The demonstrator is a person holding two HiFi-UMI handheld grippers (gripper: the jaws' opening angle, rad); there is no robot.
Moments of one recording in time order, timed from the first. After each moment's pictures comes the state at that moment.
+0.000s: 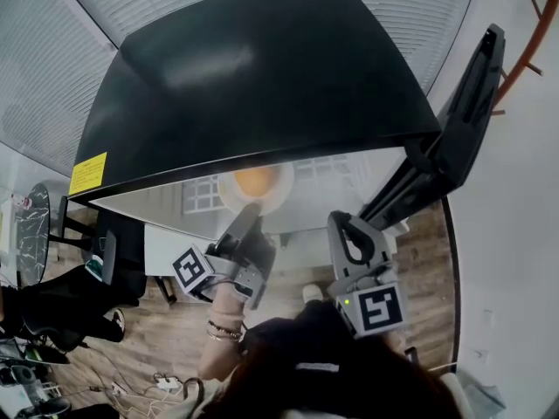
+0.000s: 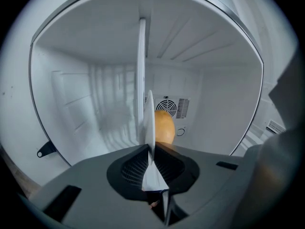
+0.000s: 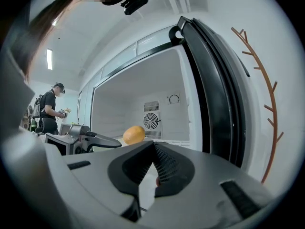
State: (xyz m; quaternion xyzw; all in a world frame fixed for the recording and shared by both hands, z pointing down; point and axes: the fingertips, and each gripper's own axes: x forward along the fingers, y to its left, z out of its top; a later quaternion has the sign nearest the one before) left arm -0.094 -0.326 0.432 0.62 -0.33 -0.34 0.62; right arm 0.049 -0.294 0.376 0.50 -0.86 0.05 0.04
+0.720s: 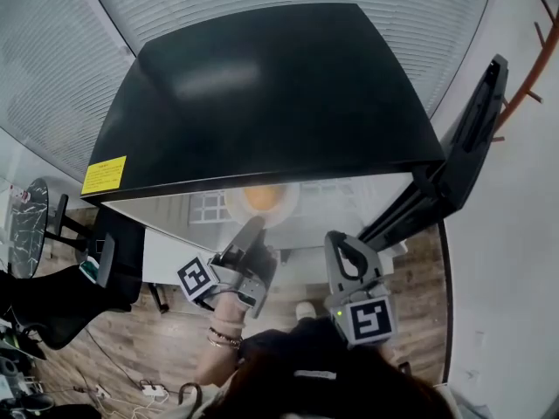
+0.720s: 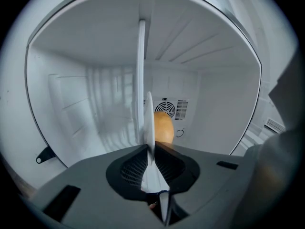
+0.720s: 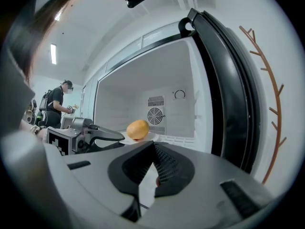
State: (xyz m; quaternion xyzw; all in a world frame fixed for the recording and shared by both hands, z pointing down) left arm -0.096 -0.331 0.433 0.63 -0.33 -0.35 0.61; right arm 0.039 -0.295 0.391 0.49 -0.87 0.04 0.08
